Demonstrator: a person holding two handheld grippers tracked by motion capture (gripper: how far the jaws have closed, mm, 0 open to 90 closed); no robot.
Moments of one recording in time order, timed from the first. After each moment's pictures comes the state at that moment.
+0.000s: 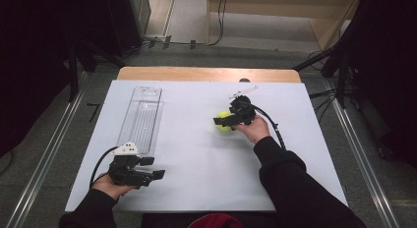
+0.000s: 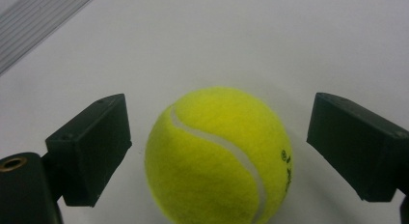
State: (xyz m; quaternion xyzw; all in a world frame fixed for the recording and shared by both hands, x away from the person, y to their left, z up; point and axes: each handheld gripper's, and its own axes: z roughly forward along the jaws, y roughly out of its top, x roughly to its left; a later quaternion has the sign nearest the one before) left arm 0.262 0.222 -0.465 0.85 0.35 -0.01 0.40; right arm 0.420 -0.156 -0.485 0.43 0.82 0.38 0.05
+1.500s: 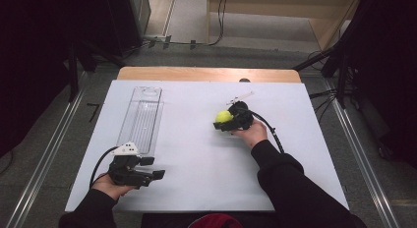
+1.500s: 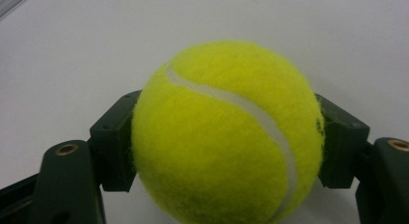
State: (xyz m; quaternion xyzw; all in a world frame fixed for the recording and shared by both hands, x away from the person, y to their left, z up) left arm 0.261 0.222 -0.464 0.85 0.35 -0.01 0.40; right arm 0.414 -0.150 -0.502 0.43 0.83 0.35 0.05
